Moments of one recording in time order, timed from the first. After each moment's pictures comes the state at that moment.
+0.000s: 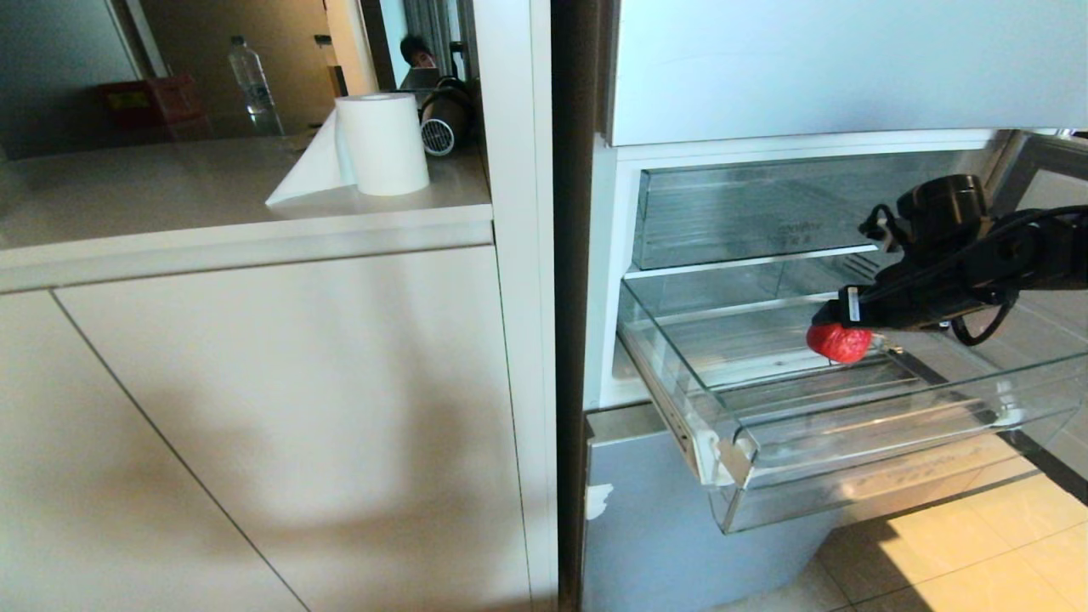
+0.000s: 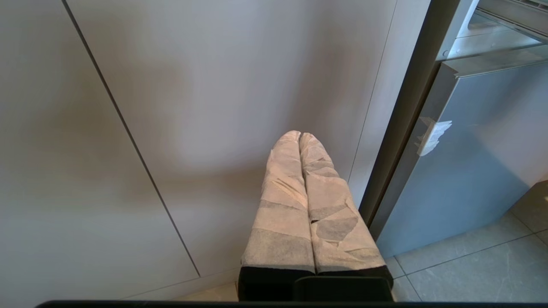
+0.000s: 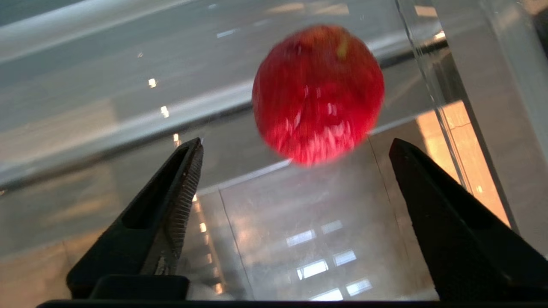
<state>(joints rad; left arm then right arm) 0.00 0.00 0.00 -0.01 0.00 0.00 -0.03 2.06 -1.70 0.32 -0.08 0.06</state>
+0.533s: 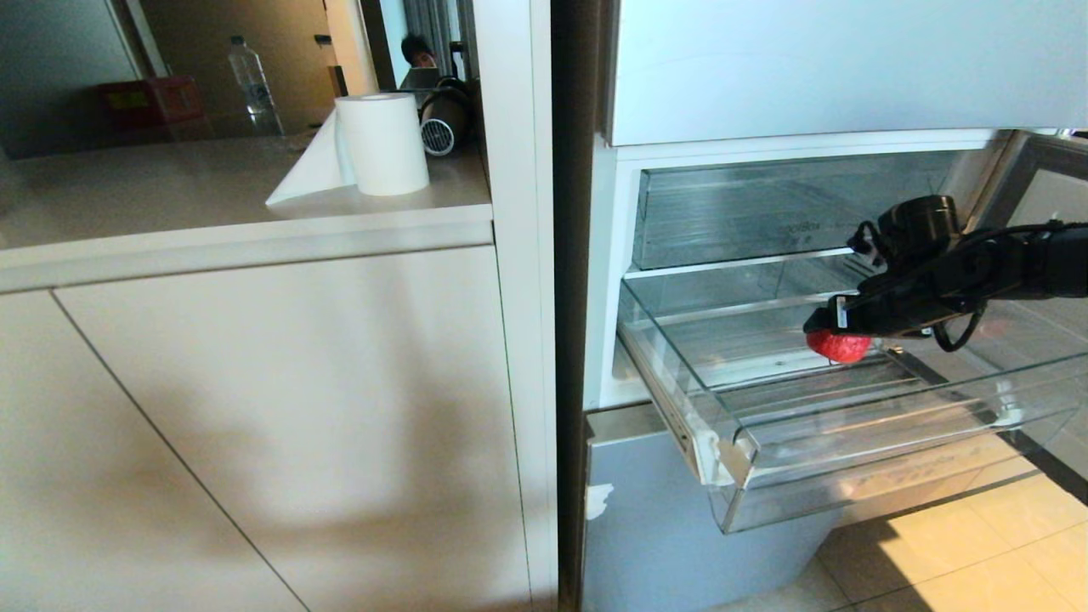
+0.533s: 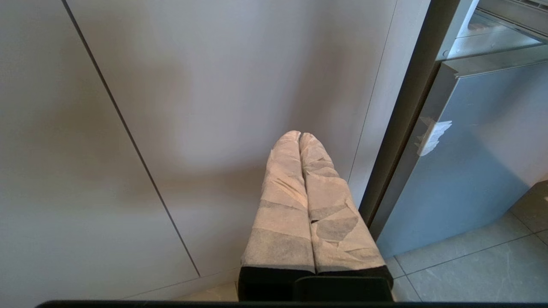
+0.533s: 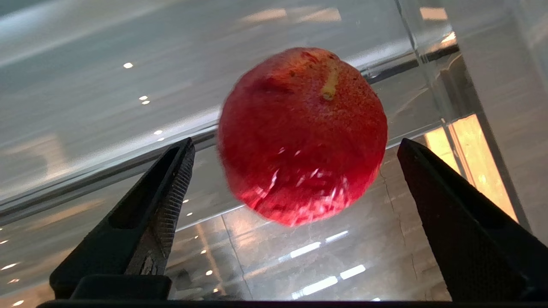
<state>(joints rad) 0.00 0.00 0.00 -0.01 0.00 0.00 -0.06 2.18 -1.80 0.32 -0.09 0.07</state>
